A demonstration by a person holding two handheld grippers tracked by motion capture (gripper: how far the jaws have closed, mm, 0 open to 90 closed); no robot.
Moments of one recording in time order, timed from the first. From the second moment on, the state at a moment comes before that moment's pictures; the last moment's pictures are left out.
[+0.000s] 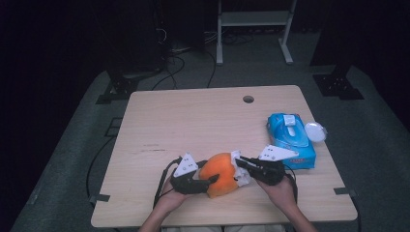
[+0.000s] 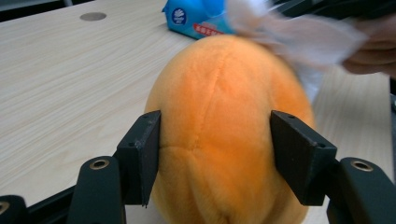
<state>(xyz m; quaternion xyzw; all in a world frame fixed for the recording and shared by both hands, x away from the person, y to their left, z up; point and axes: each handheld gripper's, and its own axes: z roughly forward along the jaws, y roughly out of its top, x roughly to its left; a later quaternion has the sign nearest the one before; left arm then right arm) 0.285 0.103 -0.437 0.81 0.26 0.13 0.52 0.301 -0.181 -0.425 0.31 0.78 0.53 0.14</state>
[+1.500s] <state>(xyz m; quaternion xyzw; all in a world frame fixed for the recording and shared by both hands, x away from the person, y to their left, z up) 0.271 0.084 -0.436 0.83 0.17 0.15 0.50 0.276 -0.146 -0.397 0.22 0.80 0.53 0.15</state>
